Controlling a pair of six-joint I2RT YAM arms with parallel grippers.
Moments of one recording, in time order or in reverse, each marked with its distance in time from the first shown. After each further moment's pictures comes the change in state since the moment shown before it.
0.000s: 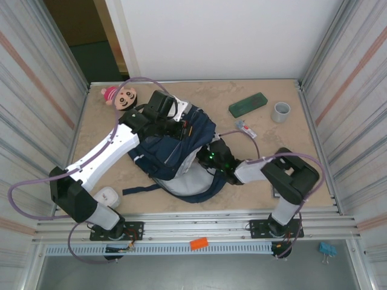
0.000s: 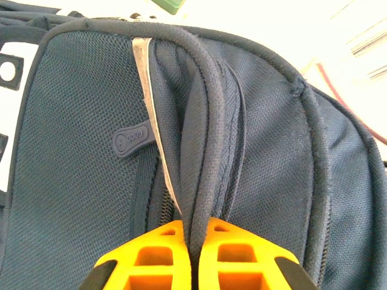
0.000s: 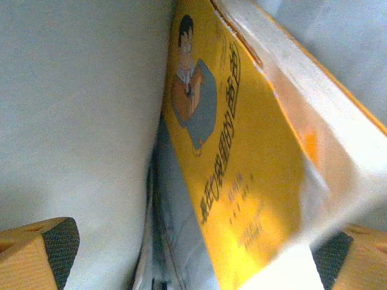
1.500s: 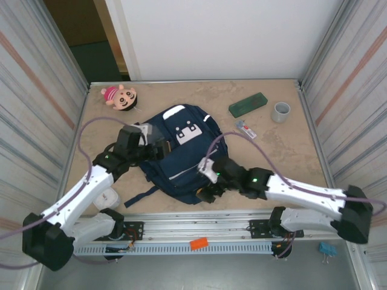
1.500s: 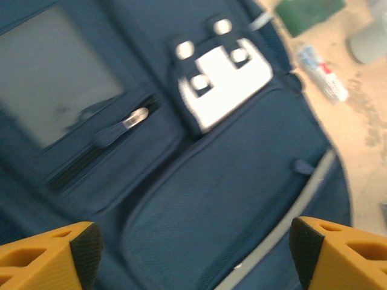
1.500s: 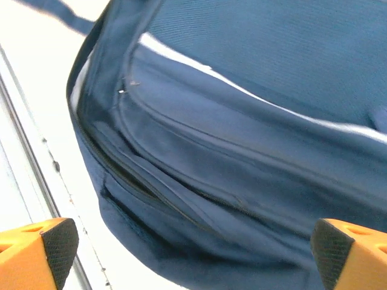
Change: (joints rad) left arm 0.197 -0.488 -0.701 0.308 -0.097 -0.278; right arm 0.319 -0.520 0.162 -1.178 0.163 -1.276
